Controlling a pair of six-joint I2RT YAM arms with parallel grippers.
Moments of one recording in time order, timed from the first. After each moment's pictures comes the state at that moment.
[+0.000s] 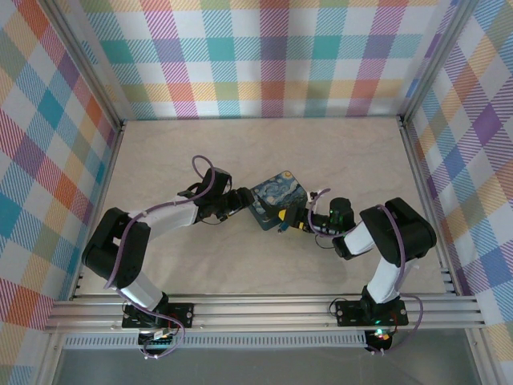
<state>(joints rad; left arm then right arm) -0.52 1.60 0.89 -0.16 0.22 -0.92 0.40 1.76 0.33 1.10 -0.73 0.86</state>
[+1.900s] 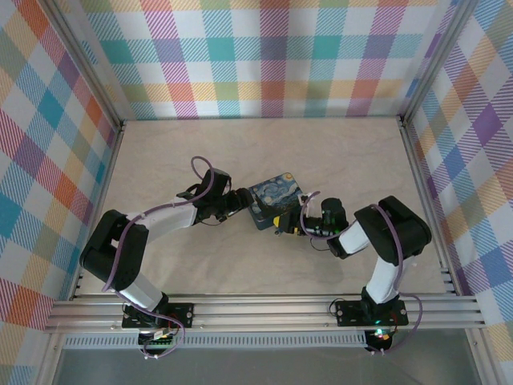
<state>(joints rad) -0.53 1.59 0.88 -0.16 0.21 -0.93 0.46 1.79 0.36 1.02 -0.70 0.73</state>
